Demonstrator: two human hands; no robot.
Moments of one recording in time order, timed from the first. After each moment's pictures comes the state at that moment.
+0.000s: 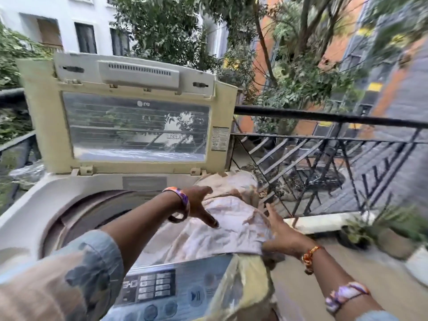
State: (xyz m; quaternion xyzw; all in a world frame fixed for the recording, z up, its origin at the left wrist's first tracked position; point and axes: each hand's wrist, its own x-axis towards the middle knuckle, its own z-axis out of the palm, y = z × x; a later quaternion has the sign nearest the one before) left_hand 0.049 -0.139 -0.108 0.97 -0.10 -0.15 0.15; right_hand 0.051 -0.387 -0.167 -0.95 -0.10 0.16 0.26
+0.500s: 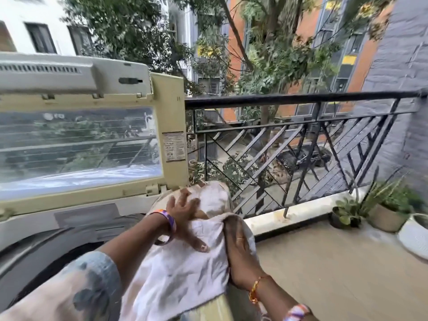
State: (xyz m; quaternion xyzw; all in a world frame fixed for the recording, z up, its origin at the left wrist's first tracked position) left_hand 0.158 -0.197 -0.152 0.98 -0.14 -0.17 0.03; right_hand 0.120 -0.369 -0.251 -0.95 -0.11 0.09 0.26
